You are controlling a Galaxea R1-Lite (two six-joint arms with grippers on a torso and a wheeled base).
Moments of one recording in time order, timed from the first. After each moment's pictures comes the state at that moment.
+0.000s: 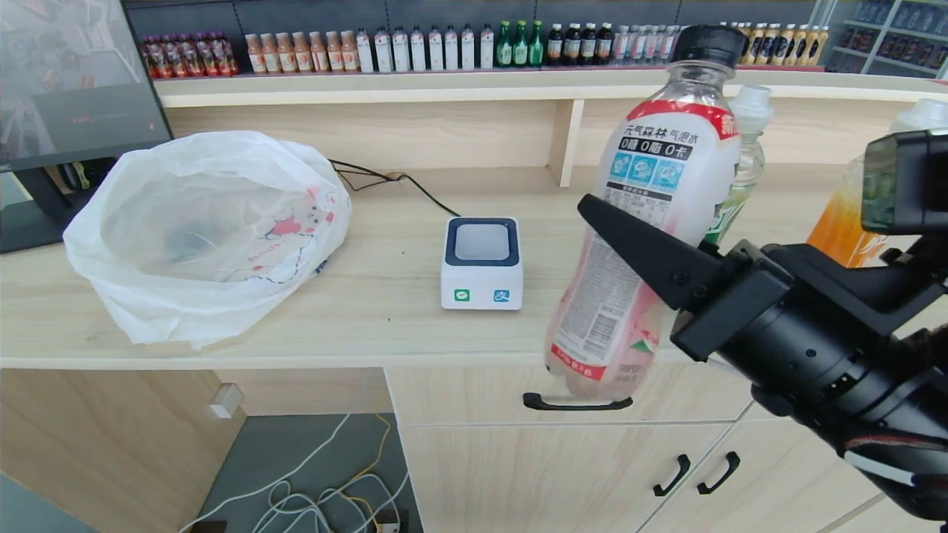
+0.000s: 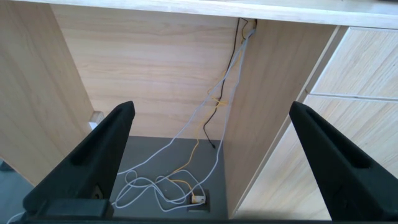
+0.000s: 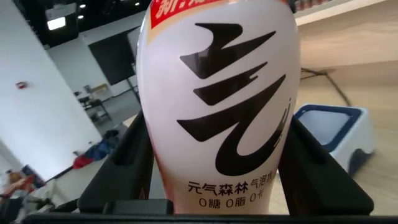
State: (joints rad) left arm 0.00 0.00 0.00 0.00 0.00 0.00; right arm 0.81 1.54 -0.55 -1.44 -0.01 0.27
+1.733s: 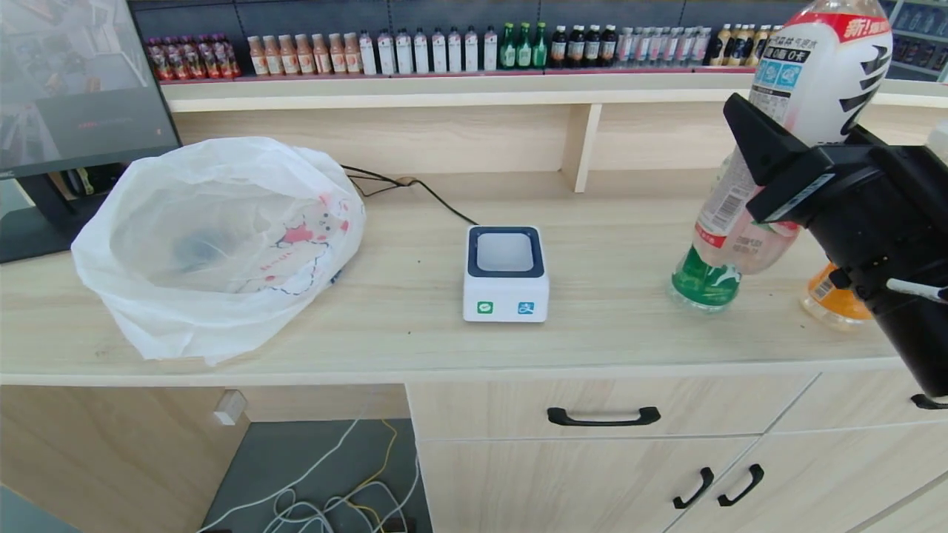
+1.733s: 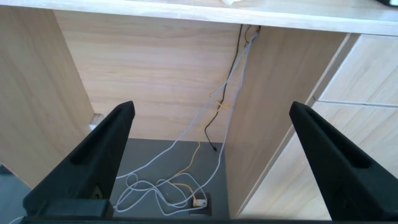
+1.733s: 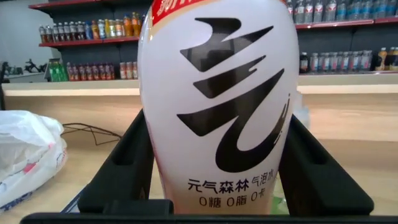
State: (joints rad) left arm 0.00 0.00 0.00 0.00 0.00 -0.01; right arm 0.56 1.51 -0.65 -1.45 -0.27 -0.18
